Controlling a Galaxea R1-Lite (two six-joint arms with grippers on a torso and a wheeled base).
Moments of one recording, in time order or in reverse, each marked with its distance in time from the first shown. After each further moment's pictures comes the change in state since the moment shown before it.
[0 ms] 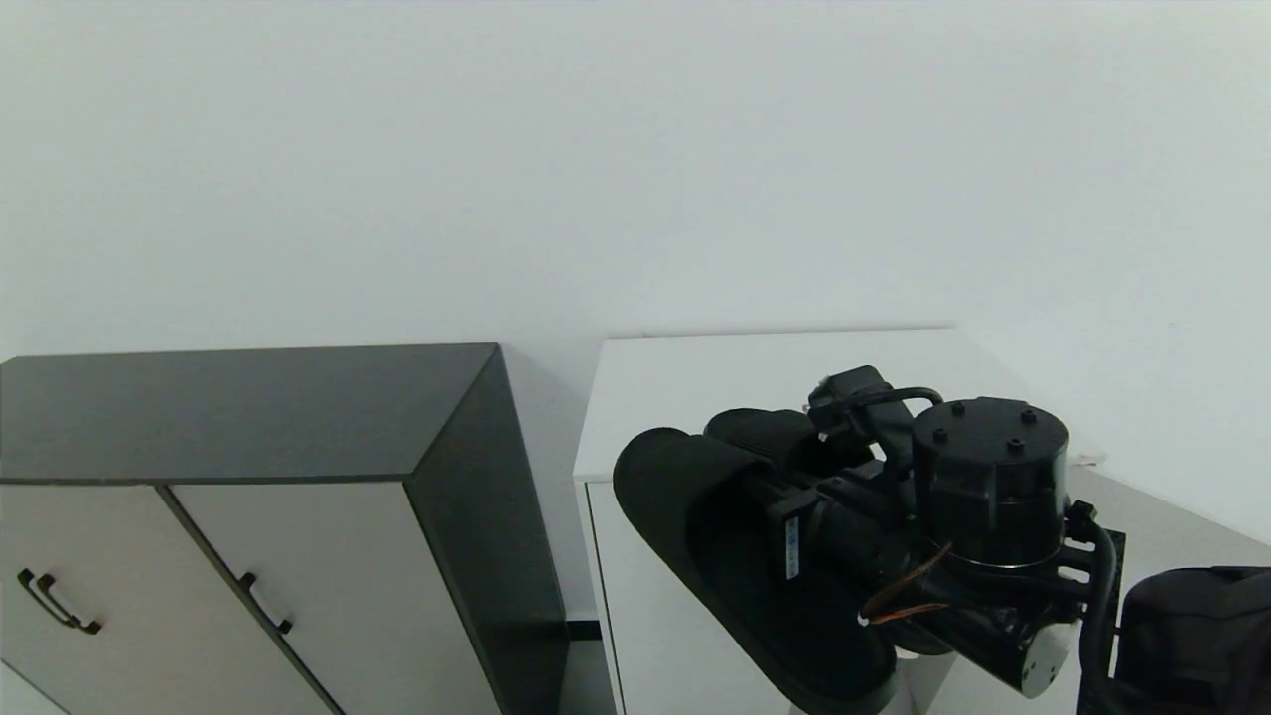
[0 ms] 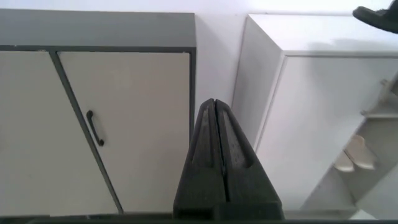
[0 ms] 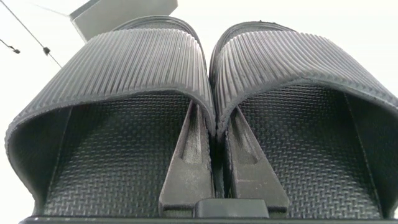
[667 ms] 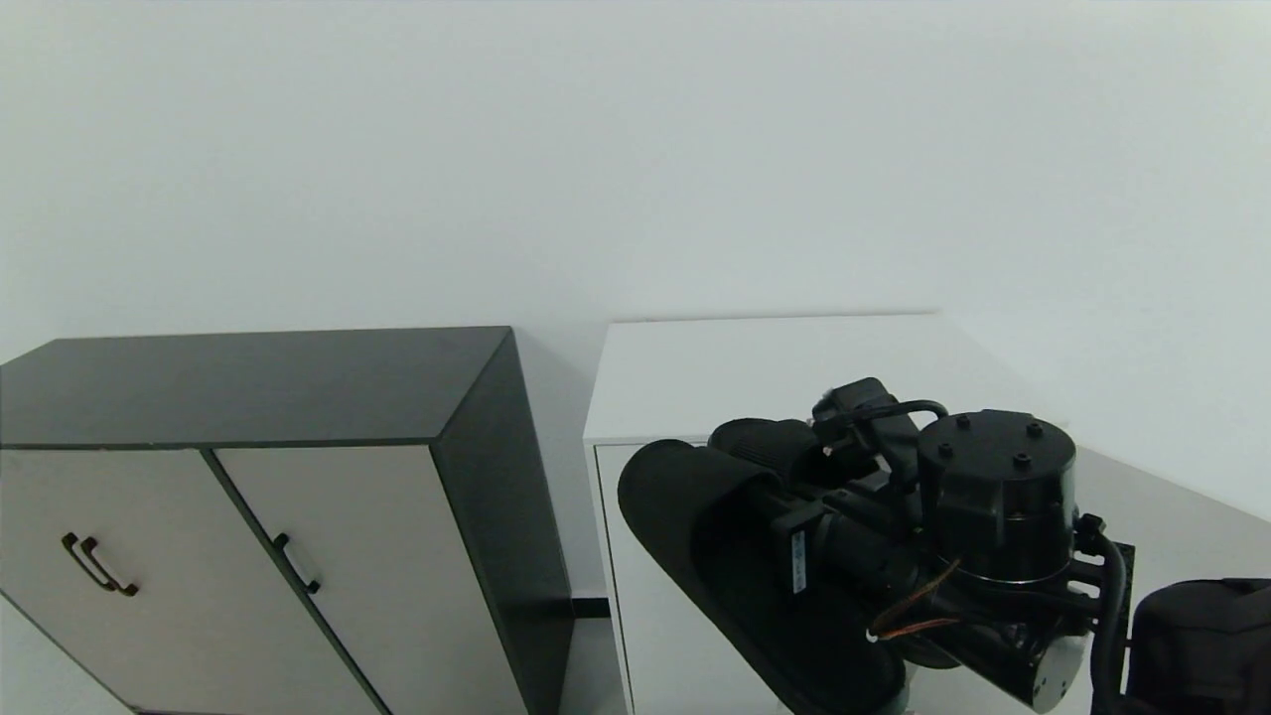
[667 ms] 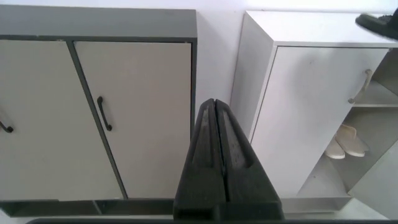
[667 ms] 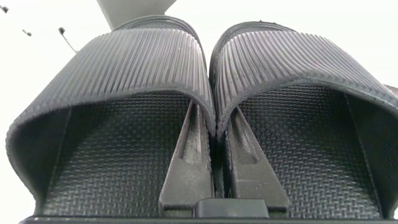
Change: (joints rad) left arm 0.000 0.000 0.000 0.000 0.000 0.000; right arm 0.001 -0.007 0.030 -0.001 0.000 0.000
